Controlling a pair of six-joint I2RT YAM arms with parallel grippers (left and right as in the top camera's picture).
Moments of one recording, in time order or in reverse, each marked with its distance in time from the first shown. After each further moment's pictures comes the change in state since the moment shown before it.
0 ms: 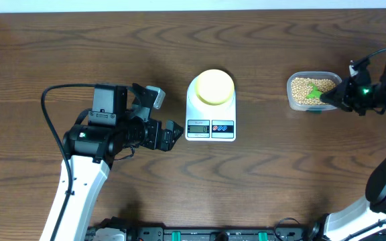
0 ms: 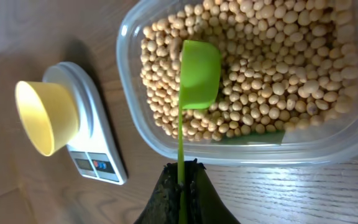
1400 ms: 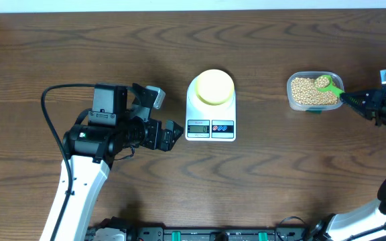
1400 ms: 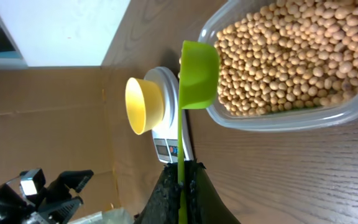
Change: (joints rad) left arm 0.000 0.000 0.000 0.000 0.000 0.000; right arm -0.229 0.000 0.000 -0.204 -0.405 -0.242
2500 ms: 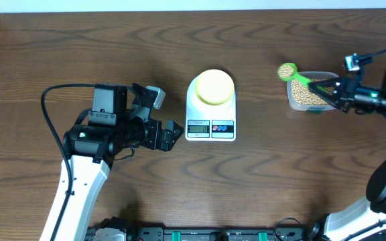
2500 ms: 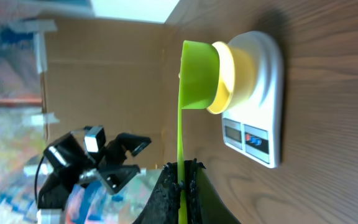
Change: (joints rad) left arm 0.000 0.000 0.000 0.000 0.000 0.000; right arm 0.233 0.000 0.000 -0.049 -0.251 -0.018
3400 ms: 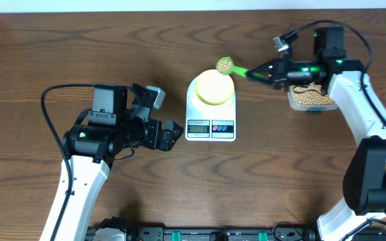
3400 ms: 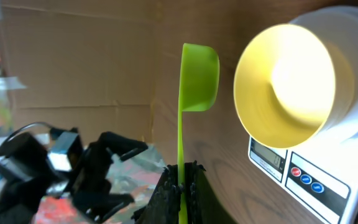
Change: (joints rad) left arm 0.000 0.000 0.000 0.001 0.000 0.000; right arm 0.448 0.000 -0.007 0.657 0.136 0.673
